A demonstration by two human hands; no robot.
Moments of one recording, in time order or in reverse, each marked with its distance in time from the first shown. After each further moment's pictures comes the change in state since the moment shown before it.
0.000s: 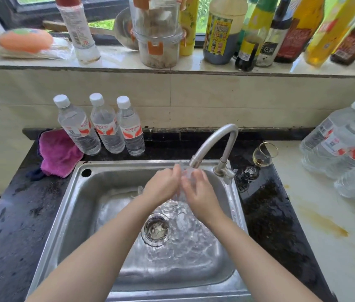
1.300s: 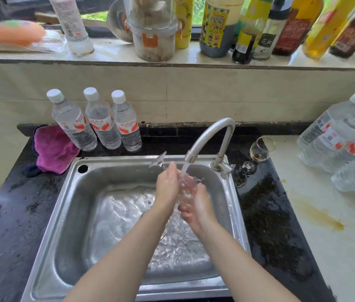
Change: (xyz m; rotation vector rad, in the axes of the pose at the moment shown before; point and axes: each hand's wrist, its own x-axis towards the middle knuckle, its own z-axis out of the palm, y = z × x) left_hand -0.007 0.008 0.048 -0.887 0.344 -0.220; right_hand -0.019 -0.009 0.018 0.985 0.096 0.785
